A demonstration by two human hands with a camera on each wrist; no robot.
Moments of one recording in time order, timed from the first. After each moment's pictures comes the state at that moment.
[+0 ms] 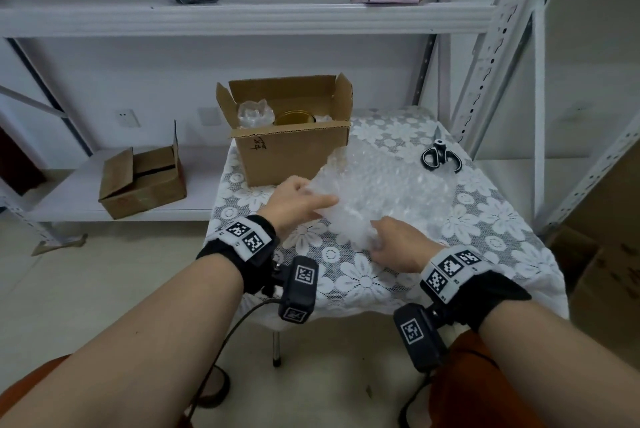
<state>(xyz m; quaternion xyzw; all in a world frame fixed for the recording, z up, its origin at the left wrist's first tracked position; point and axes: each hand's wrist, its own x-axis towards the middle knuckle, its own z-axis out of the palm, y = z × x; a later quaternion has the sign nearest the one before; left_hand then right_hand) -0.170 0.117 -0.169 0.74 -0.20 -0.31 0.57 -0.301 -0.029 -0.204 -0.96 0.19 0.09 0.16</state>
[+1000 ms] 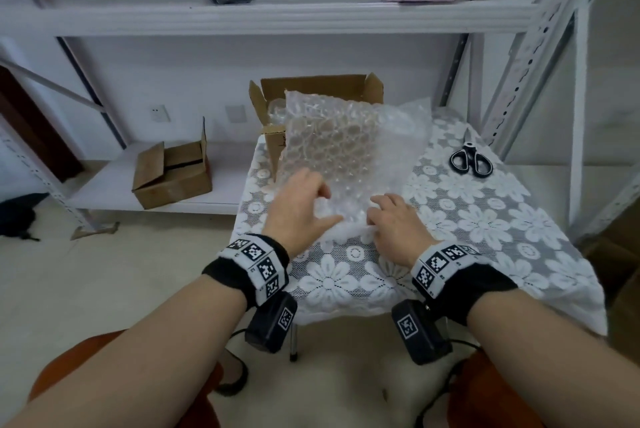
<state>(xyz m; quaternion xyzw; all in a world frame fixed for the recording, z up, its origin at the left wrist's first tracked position) -0.172 0.152 -0.183 0.85 -0.42 0.11 0.31 -0.266 -0.008 -0.212 -0.99 0.12 -0.04 0.05</state>
